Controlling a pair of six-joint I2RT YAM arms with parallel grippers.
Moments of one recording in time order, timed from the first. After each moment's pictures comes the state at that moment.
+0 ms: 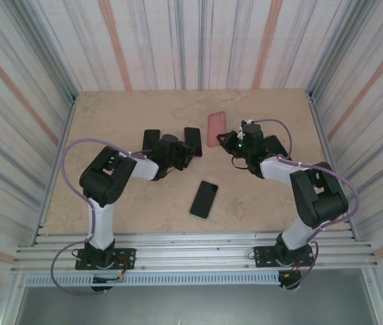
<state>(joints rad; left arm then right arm) -0.57 2.01 0.98 0.47 0.17 -1.58 0.37 1.64 0.80 0.40 -0.26 1.01</state>
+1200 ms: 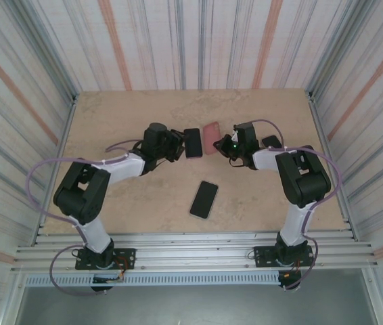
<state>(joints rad) -0.51 1.72 0.97 0.24 0.20 -1.48 0.34 1.88 0.94 0.31 -0.37 0.93</state>
